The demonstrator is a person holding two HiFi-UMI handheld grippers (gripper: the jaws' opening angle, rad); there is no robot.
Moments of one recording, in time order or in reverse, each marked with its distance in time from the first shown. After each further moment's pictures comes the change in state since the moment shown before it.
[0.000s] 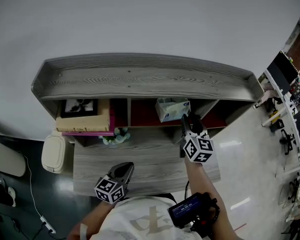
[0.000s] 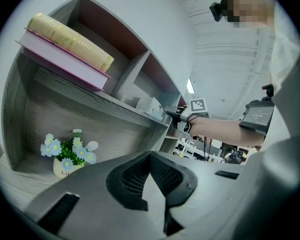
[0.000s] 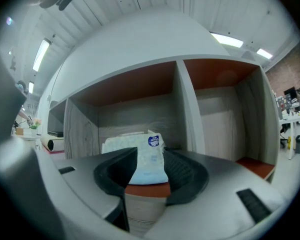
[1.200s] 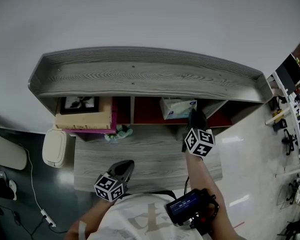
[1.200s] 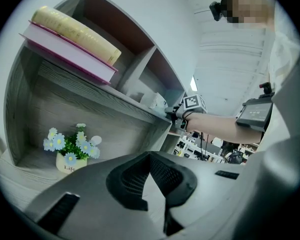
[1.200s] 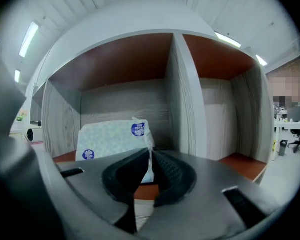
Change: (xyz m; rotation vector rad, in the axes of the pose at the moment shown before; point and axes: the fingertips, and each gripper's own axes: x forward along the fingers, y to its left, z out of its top) left arm 0.002 0.012 -0.010 -0.031 0.045 0.019; right arm 0.029 -0.024 -0.022 -0.023 0.106 -0.142
